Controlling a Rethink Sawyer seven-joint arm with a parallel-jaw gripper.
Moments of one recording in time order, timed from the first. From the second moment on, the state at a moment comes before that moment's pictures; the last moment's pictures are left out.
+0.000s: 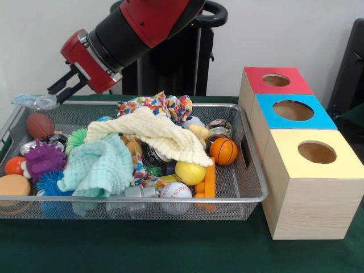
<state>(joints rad) 0.05 -0.42 -0.44 1.34 -0.83 0.68 2.41</state>
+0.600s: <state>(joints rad) 0.04 -0.46 -0.40 1.34 -0.76 0.71 2.41</state>
